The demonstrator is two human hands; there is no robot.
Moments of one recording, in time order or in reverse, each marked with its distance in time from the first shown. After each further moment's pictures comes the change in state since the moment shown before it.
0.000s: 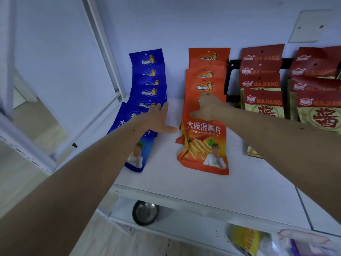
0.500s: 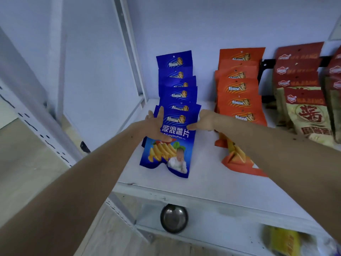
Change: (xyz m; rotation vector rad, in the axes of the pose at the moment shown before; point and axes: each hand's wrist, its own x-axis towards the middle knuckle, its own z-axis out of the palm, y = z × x) left_hand -0.025 -0.145 0.014 -0.197 -0.122 -0.031; right_hand 0.012 -0.119 0.070 0.140 -0.181 0.009
